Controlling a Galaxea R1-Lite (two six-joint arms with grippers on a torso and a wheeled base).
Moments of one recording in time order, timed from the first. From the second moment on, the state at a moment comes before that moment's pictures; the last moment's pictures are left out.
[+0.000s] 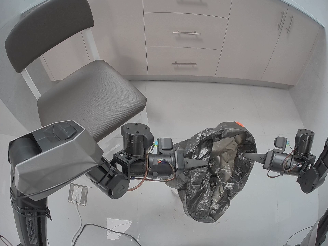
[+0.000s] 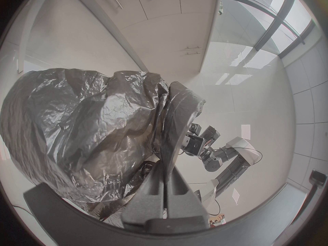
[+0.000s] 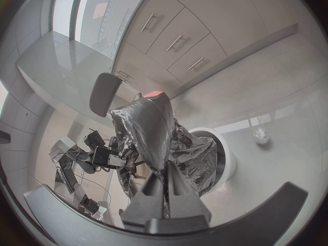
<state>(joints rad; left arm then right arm) -0.63 2.30 -1.04 -1.05 -0.84 -0.92 0.04 1.92 -0.37 -1.25 0.78 0.44</state>
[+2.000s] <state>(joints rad) -0.69 2.39 -1.27 -1.04 -0.83 -1.09 0.06 1.95 -0.35 -1.52 0.63 0.58</state>
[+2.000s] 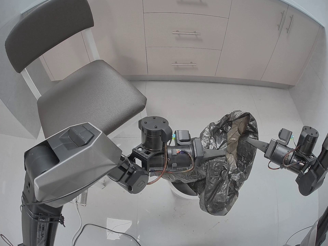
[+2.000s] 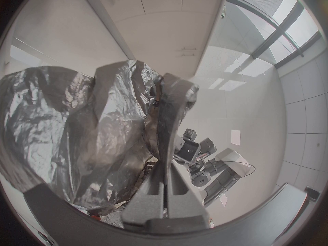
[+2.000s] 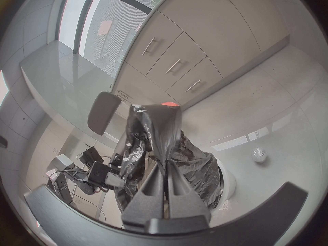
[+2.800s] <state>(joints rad) -0.50 2.34 -1.13 -1.04 -0.82 -1.06 0.10 2.11 -0.46 -1.52 0.62 0.58</state>
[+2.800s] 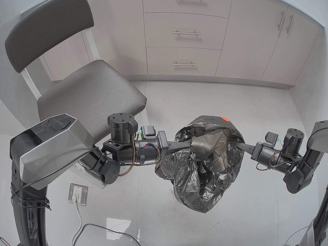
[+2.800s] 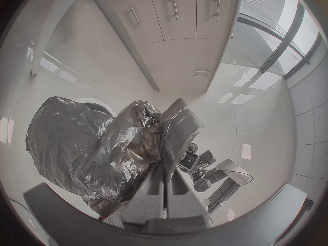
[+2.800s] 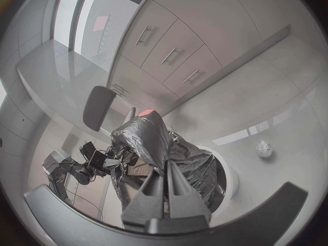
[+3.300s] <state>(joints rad) -0.48 2.34 -1.13 -1.04 -0.83 -1.05 0.10 2.13 -0.61 -1.34 0.60 0.53</state>
